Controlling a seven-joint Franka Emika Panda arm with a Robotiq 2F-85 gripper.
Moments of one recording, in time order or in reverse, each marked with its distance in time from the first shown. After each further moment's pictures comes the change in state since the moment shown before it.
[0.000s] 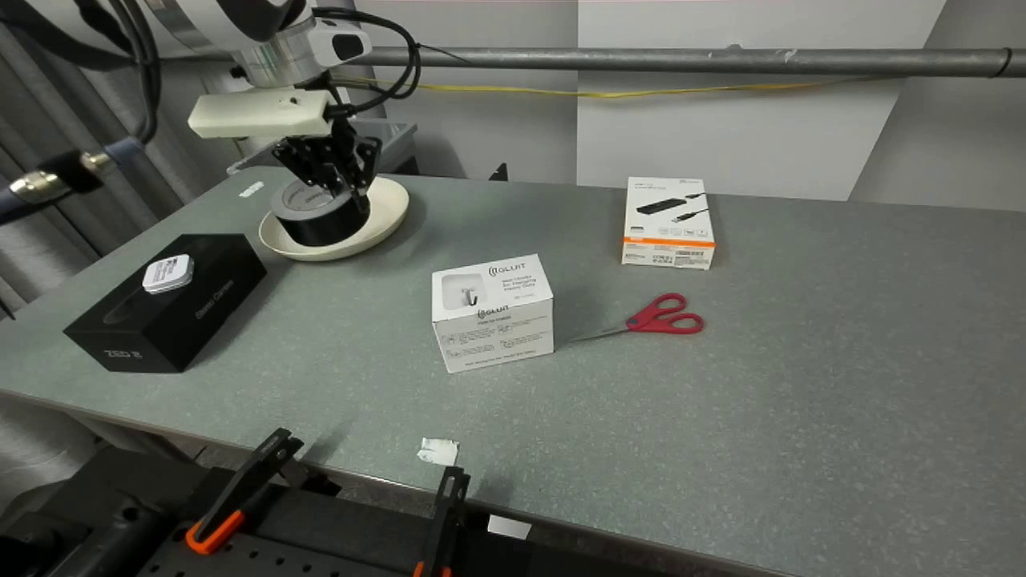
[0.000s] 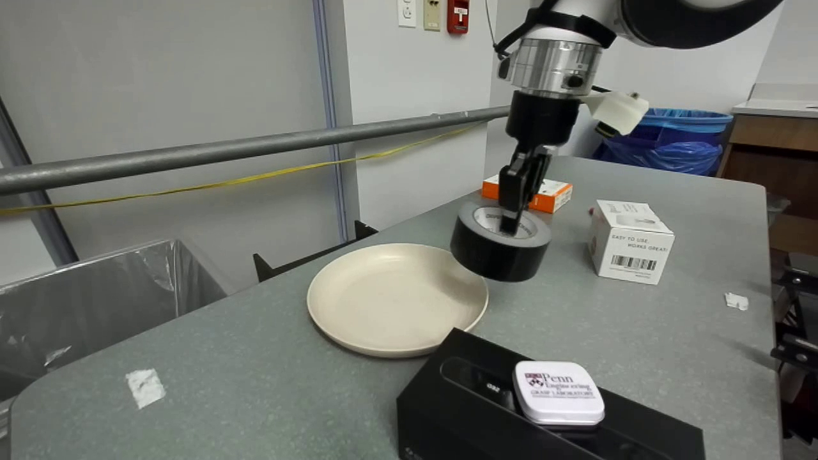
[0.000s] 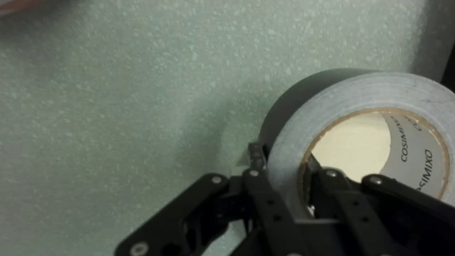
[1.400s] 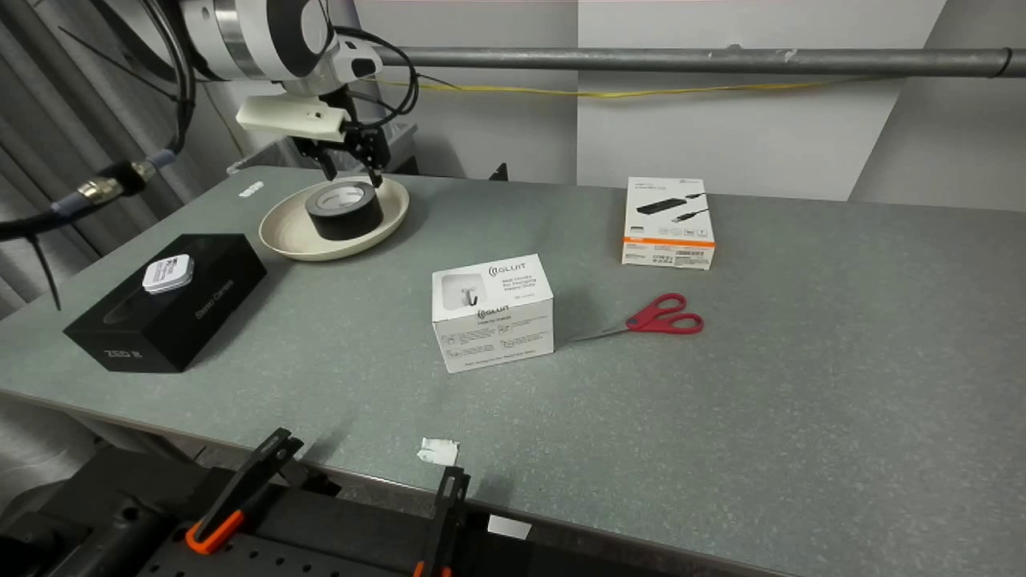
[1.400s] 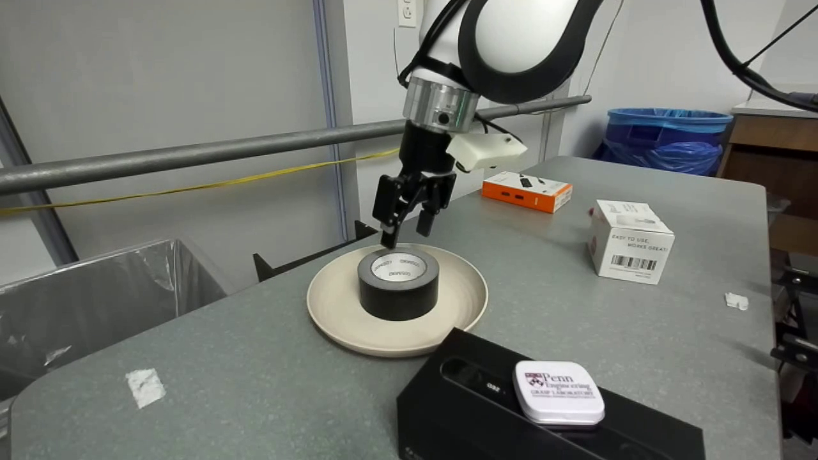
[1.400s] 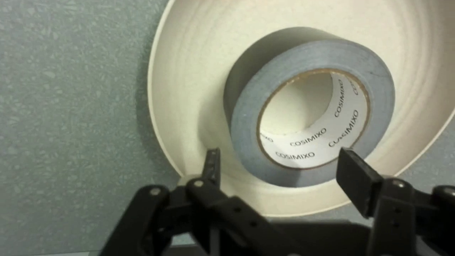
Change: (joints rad) arm 0.059 0.367 0.003 0.458 0.112 0.013 0.035
